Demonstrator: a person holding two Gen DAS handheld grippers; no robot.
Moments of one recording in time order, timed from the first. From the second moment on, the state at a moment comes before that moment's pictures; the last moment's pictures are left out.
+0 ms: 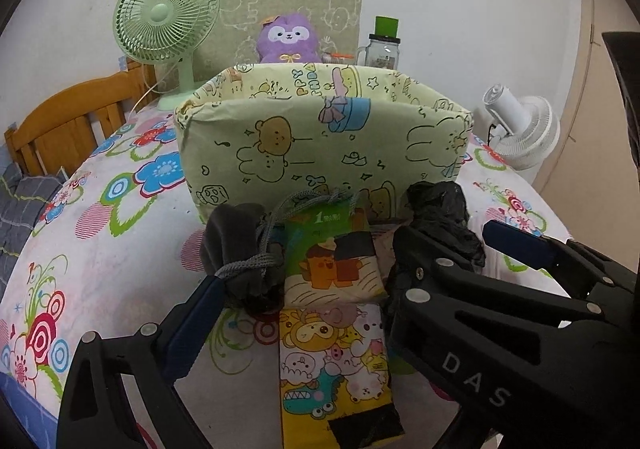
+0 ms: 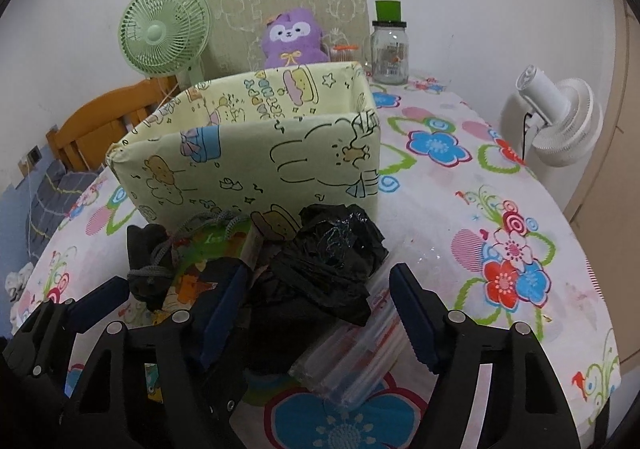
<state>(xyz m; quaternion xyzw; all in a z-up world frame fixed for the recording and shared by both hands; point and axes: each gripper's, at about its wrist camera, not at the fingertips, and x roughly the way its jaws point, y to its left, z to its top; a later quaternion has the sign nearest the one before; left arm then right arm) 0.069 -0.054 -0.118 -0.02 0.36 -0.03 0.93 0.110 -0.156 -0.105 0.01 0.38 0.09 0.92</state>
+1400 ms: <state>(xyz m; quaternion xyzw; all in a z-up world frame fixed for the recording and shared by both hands) 0.052 -0.051 -0.127 -0.04 0.38 -0.04 0.92 0.079 -0.152 -0.094 0.01 0.36 0.09 0.93</state>
